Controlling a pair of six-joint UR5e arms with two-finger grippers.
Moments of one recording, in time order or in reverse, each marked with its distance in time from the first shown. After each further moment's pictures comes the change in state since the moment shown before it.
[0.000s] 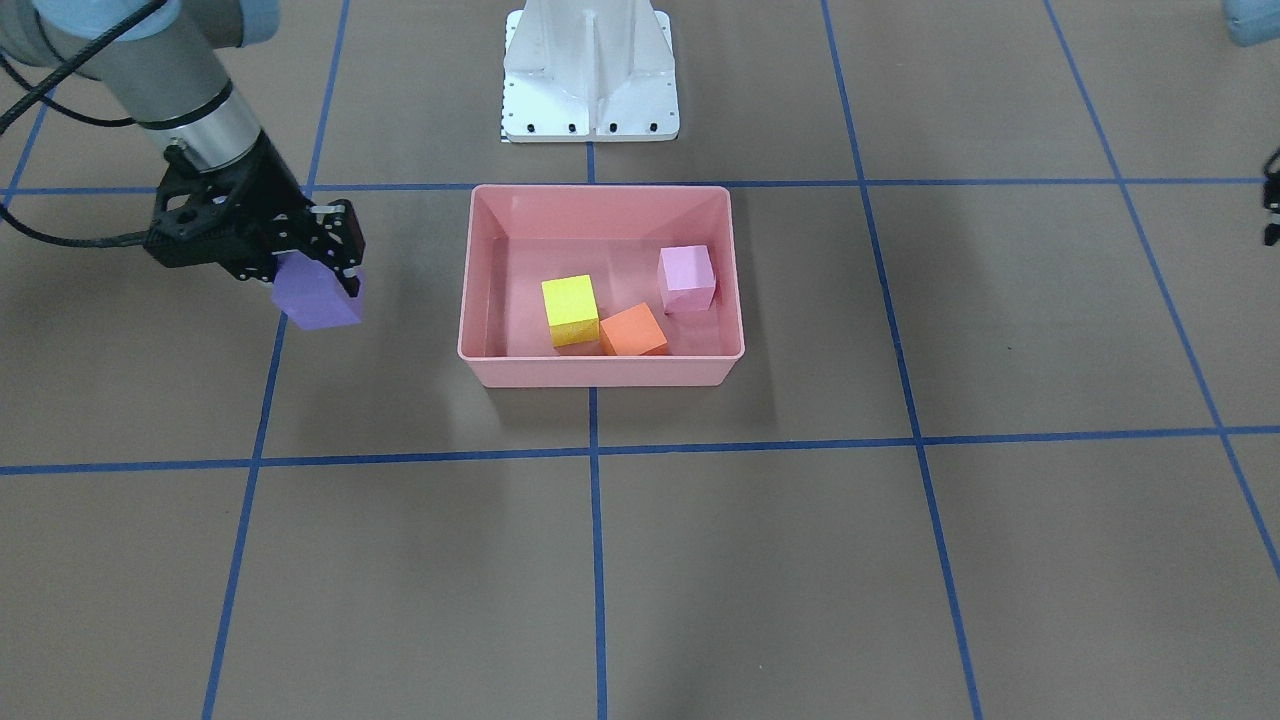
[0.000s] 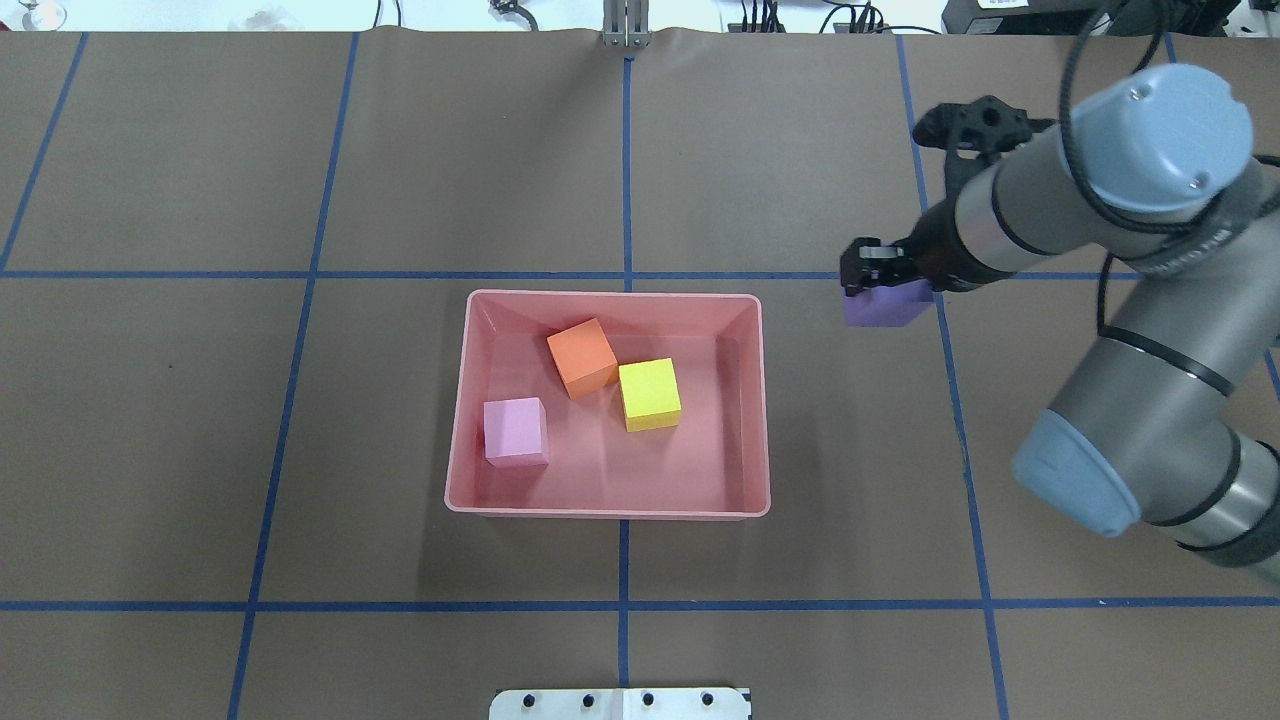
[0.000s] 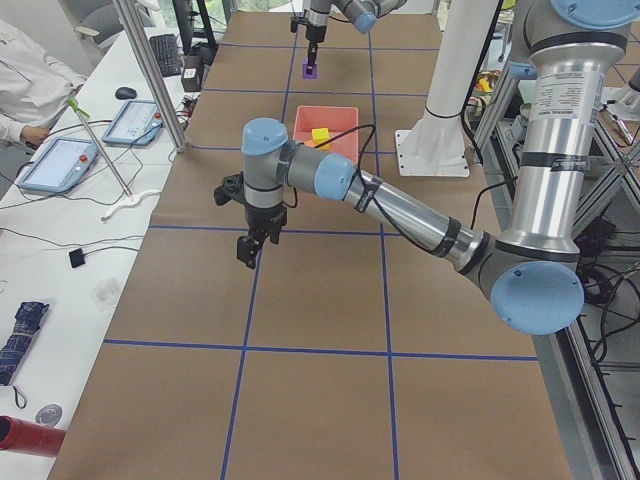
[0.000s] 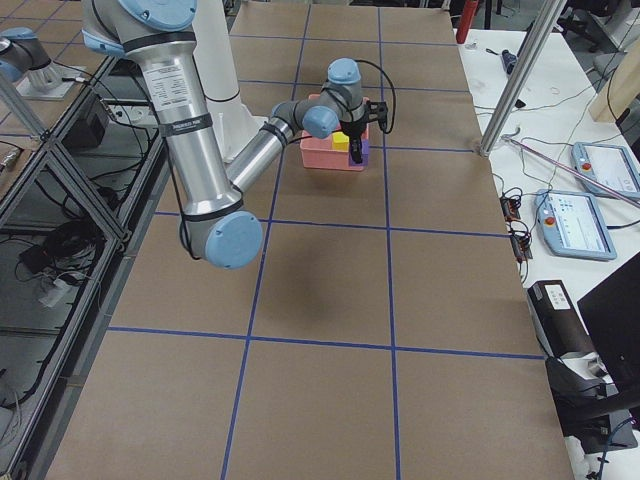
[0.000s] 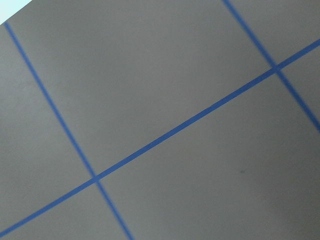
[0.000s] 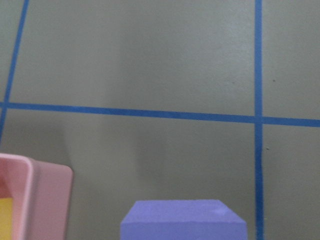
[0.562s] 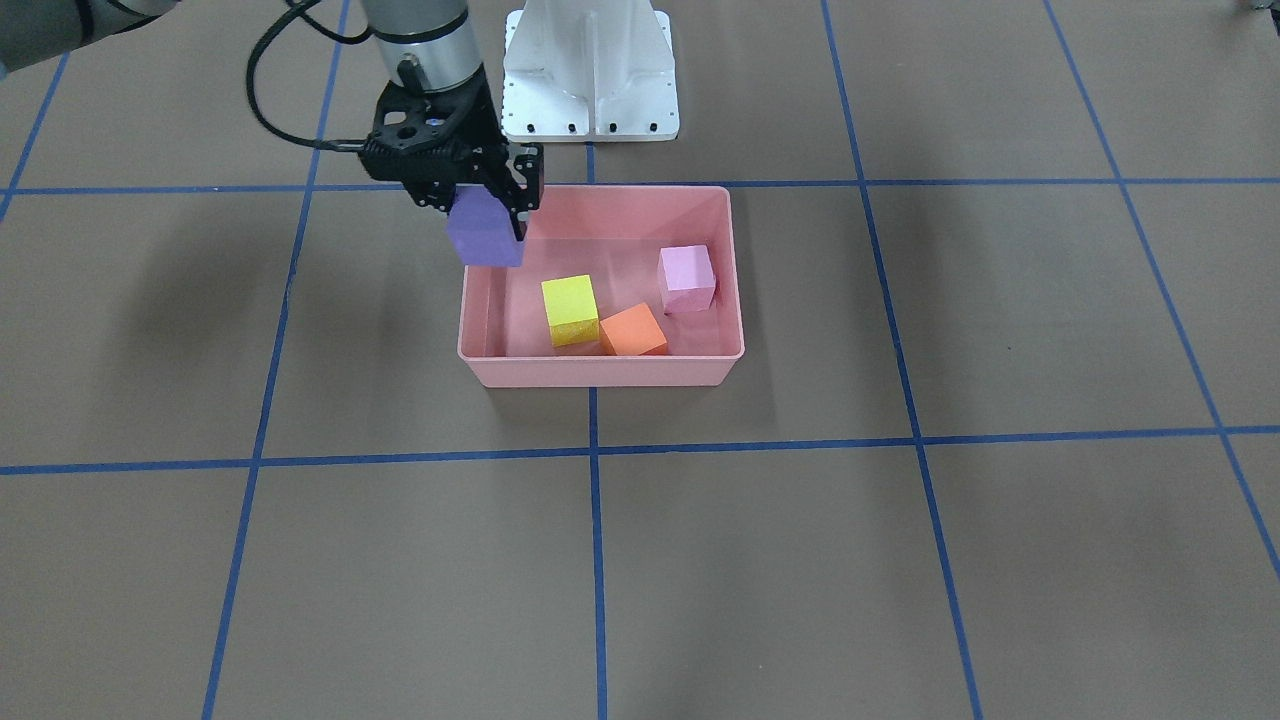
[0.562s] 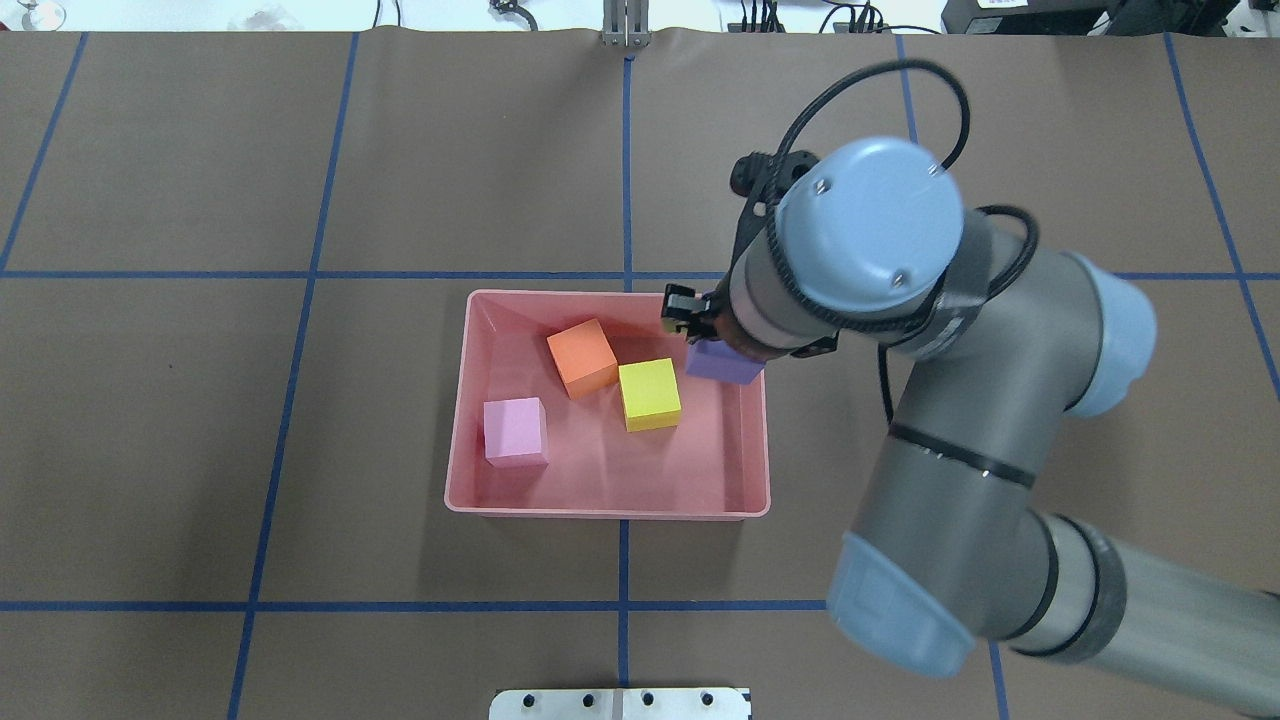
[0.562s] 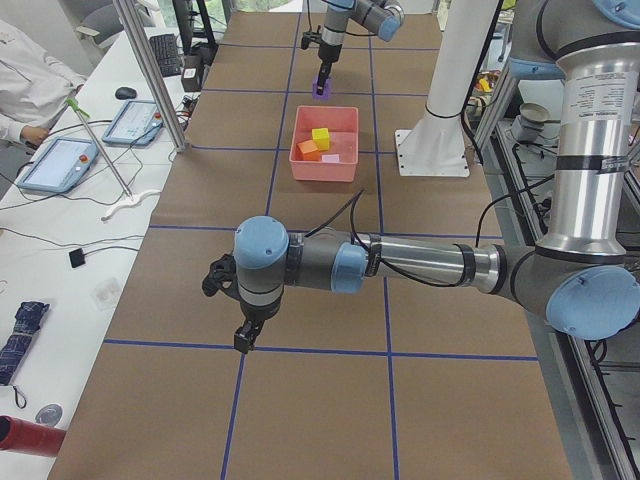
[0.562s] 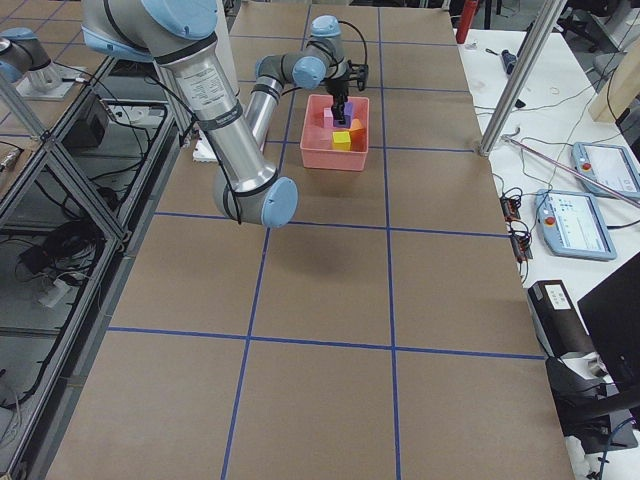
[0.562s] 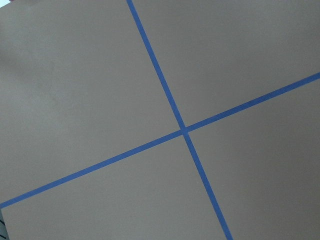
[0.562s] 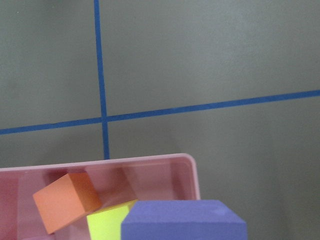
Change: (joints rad) left arm -0.162 0.059 0.225 -0.182 -0.146 0.142; right arm -0.272 0.246 -0.013 -0.225 -0.252 0.331
